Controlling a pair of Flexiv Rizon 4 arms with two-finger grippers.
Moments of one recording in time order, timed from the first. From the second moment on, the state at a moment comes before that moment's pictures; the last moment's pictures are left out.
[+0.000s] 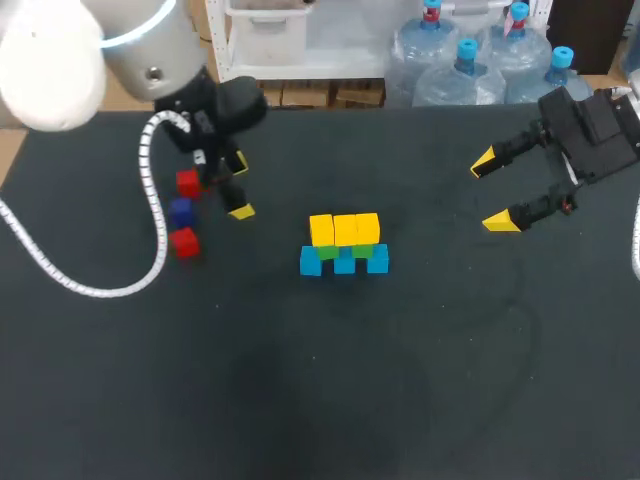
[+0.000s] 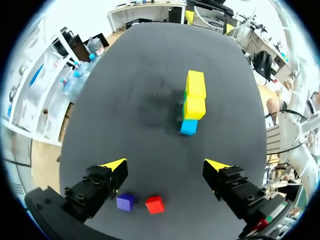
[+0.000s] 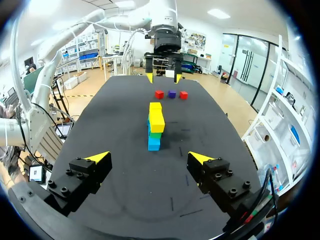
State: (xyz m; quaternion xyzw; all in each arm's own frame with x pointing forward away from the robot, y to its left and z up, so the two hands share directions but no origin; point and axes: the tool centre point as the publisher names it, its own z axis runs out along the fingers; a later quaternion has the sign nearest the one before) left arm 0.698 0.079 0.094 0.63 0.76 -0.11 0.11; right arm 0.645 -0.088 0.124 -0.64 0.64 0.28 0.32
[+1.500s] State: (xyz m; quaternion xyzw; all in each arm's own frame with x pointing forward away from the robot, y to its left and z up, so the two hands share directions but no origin) left arm 0.654 0.147 0.032 0.53 0.84 -0.06 -0.04; right arm 0.645 -0.088 0.124 -0.64 0.64 0.28 0.32
